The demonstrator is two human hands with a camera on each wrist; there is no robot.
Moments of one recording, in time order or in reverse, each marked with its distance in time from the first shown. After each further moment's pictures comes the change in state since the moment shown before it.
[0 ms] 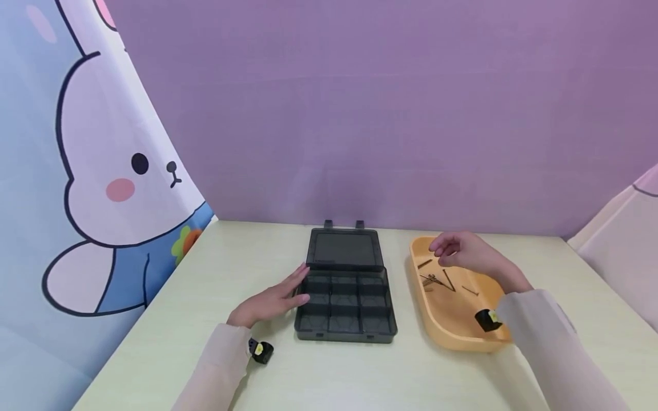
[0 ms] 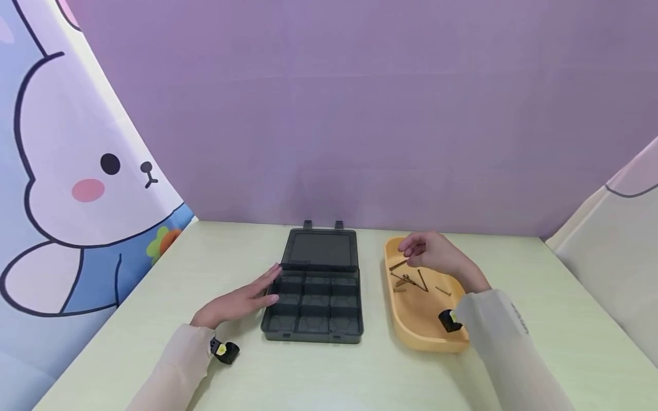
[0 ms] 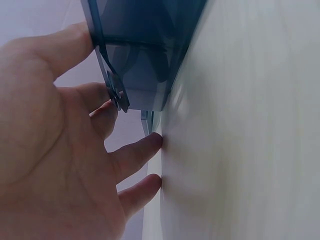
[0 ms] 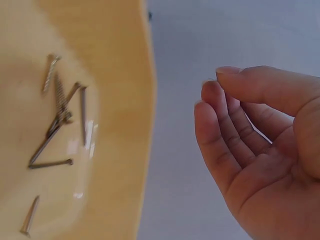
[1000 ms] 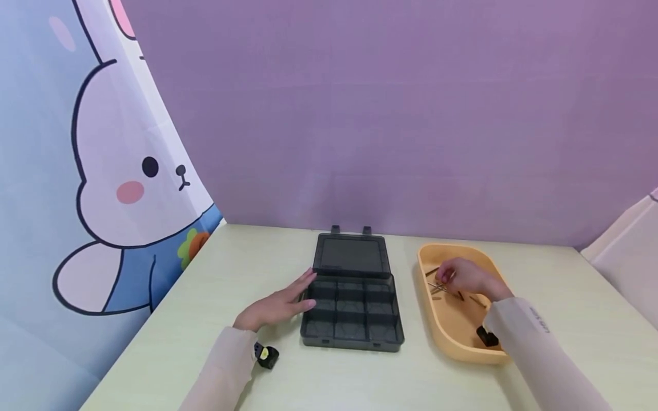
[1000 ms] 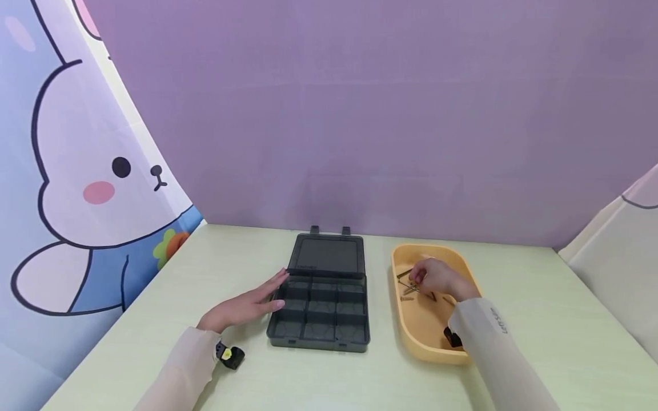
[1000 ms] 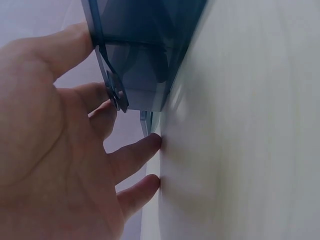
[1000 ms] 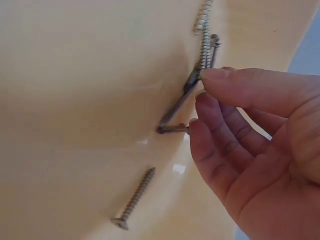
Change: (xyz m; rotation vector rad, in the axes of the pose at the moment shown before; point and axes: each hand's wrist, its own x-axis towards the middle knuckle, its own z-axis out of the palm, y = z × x) left_hand 0.001 0.003 0.004 -0.043 -0.004 0.005; right_hand 0.021 0.068 0.023 -0.090 -0.098 0.010
